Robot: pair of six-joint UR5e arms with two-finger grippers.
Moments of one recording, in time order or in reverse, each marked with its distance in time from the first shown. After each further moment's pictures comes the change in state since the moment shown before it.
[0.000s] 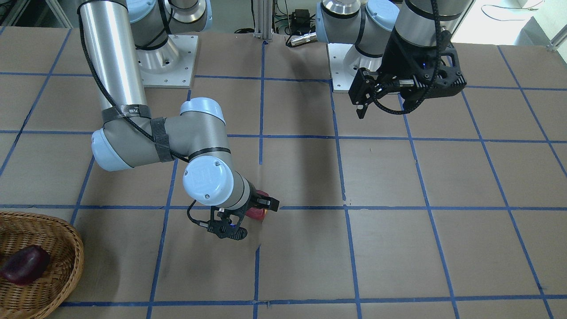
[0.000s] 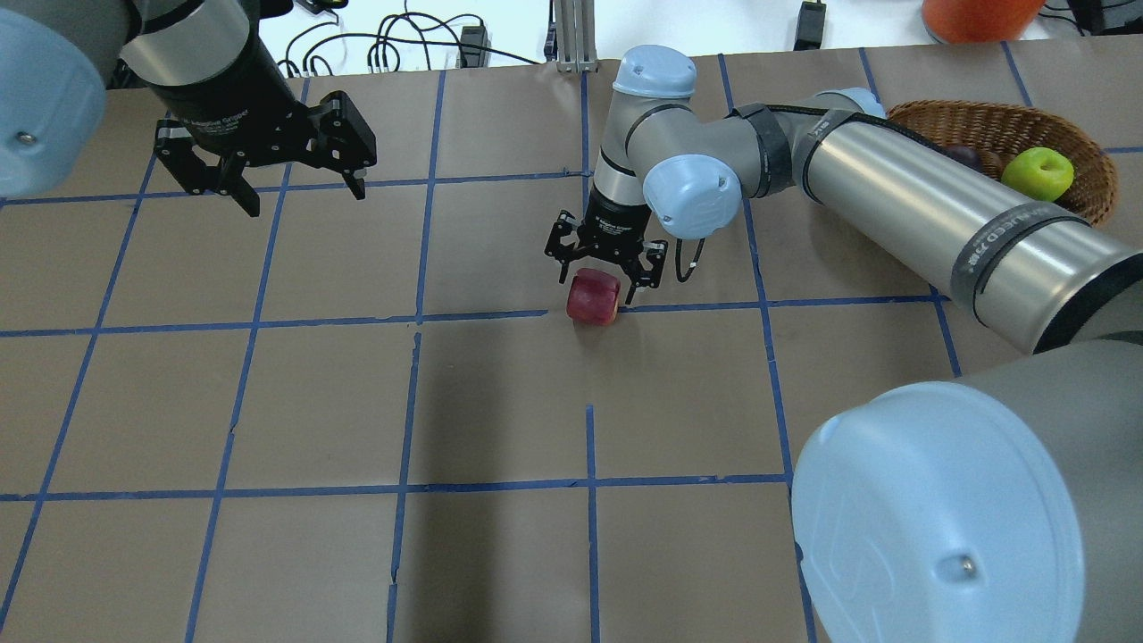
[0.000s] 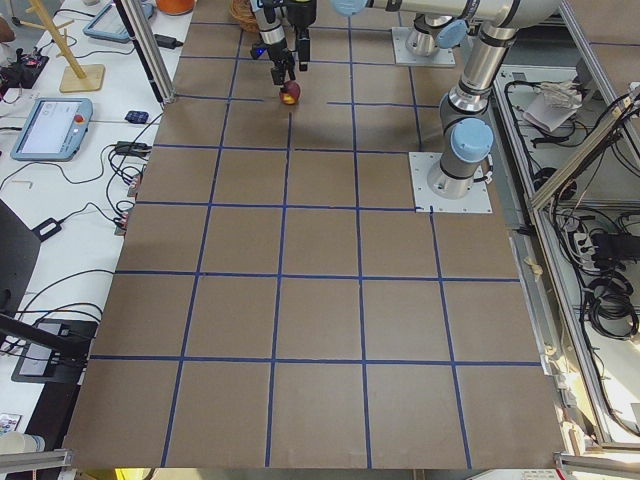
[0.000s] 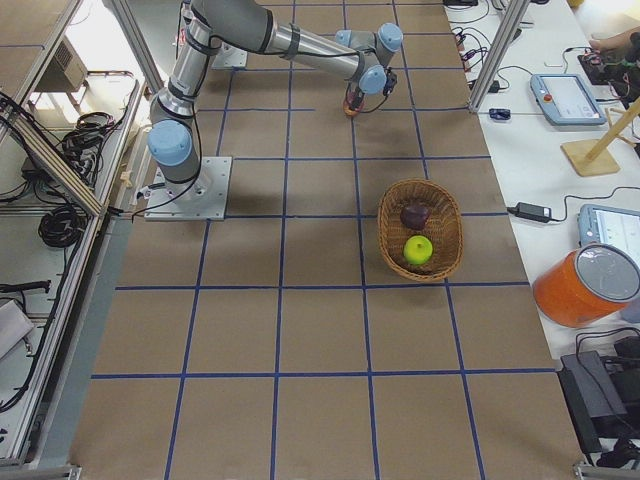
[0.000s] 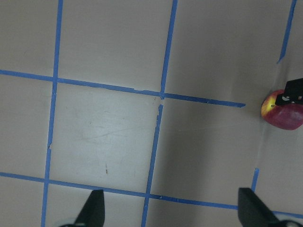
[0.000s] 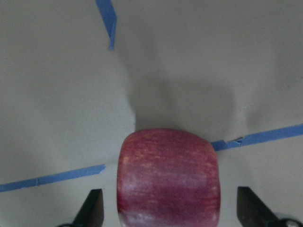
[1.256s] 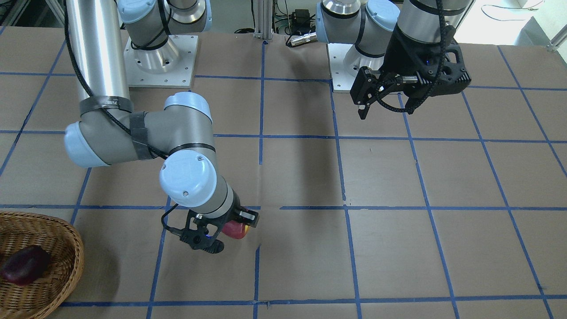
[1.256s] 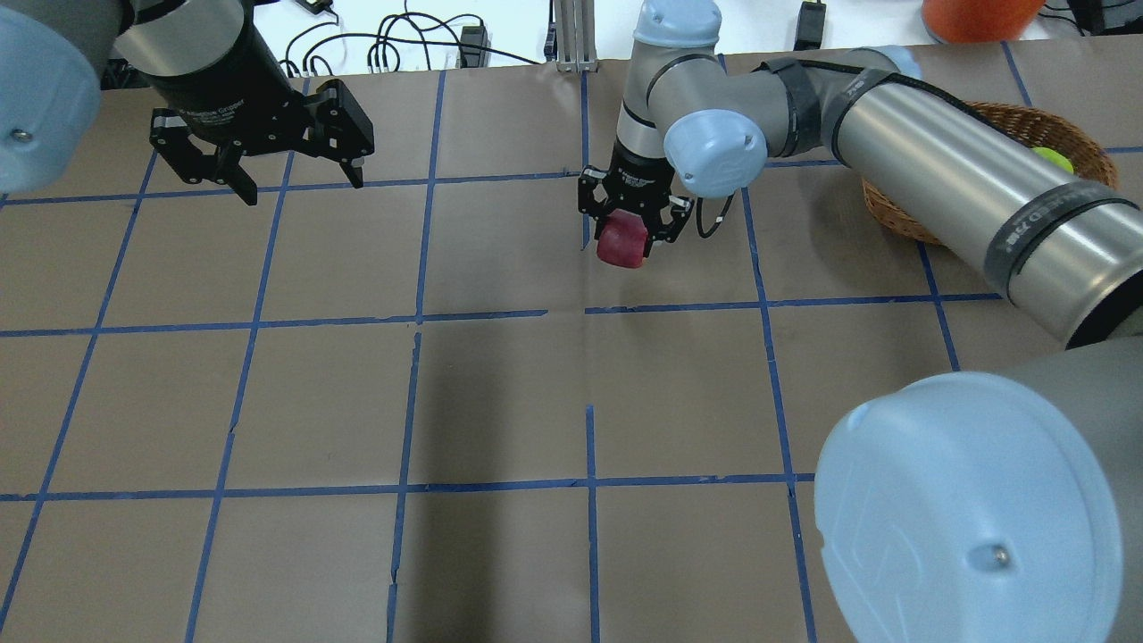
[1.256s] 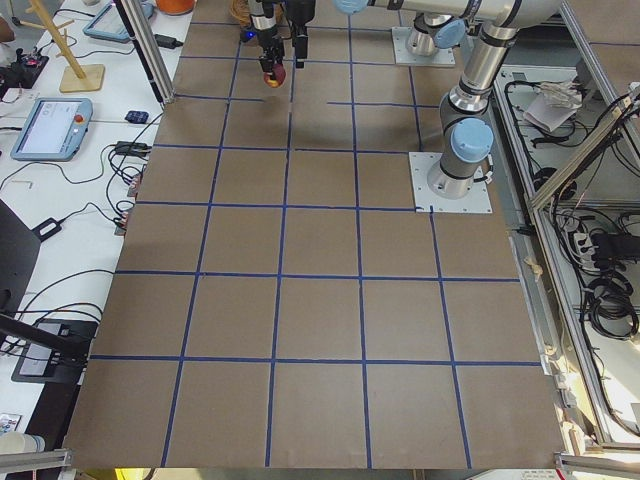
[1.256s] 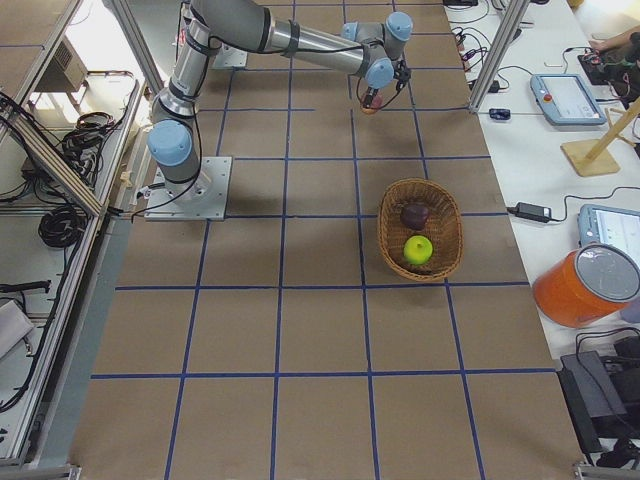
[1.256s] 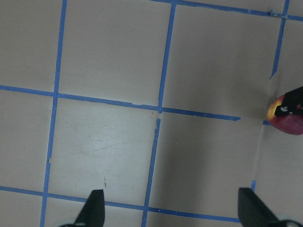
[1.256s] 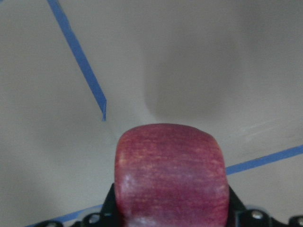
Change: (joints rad) left arm 0.001 0.000 0.011 0.008 0.001 0.004; right arm -0.064 -0.023 -0.103 0.009 -0.130 0.032
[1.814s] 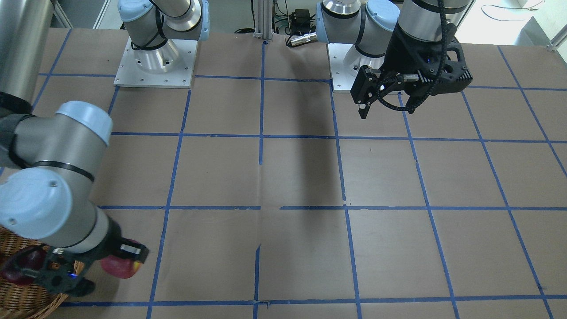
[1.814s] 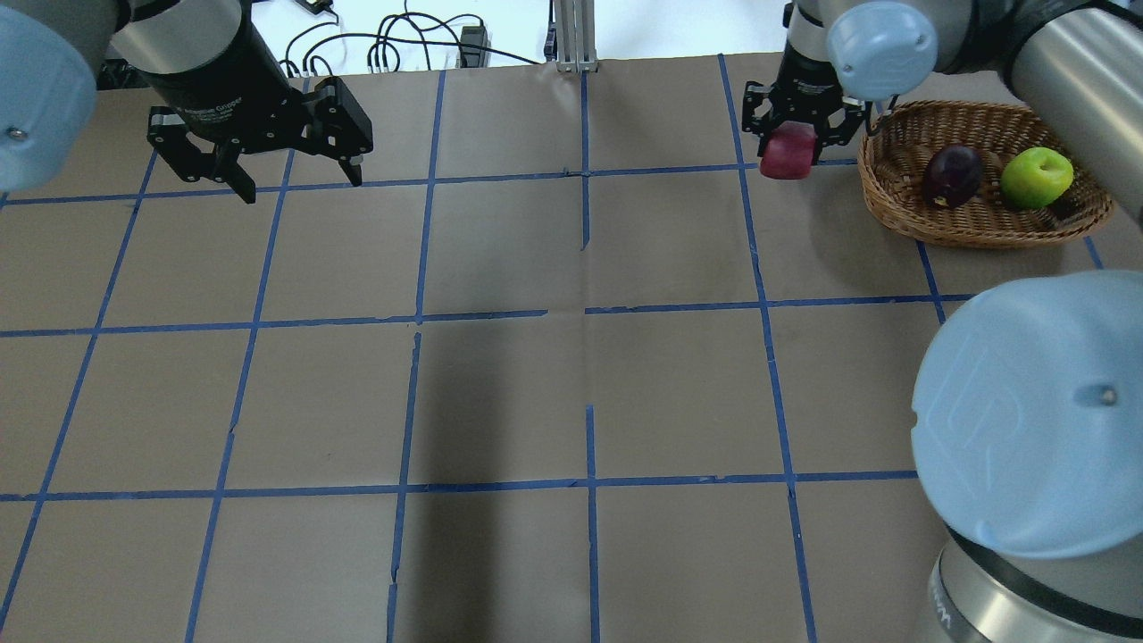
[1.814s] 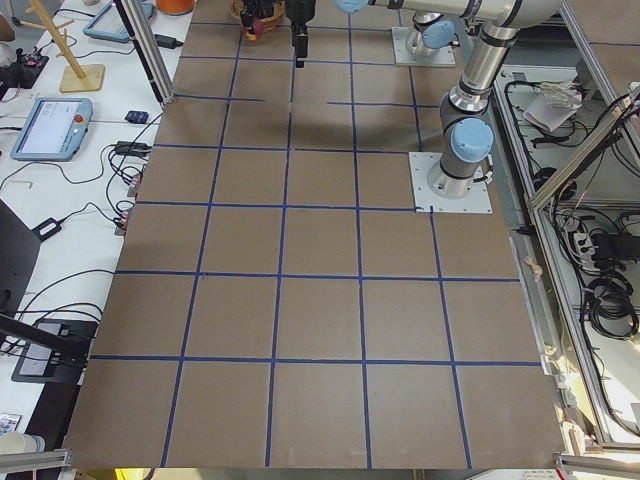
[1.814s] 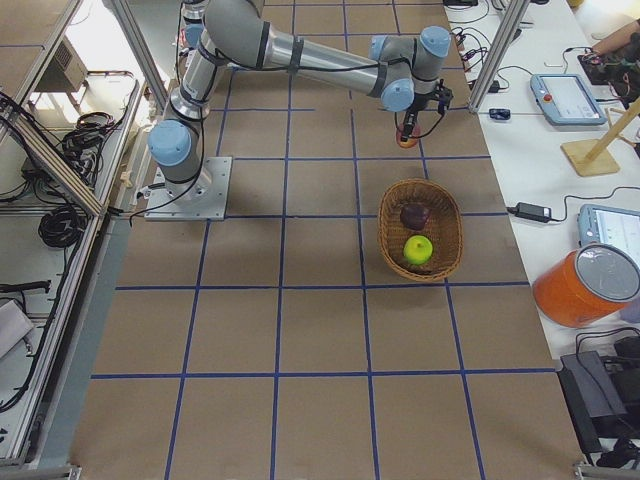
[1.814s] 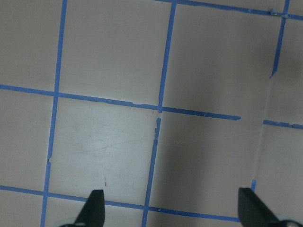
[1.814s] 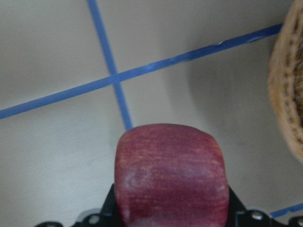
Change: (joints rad) left arm 0.000 0.001 0.005 0.000 0.000 -0.002; right arm -0.263 -0.002 -0.102 0.039 -0.199 -0.367
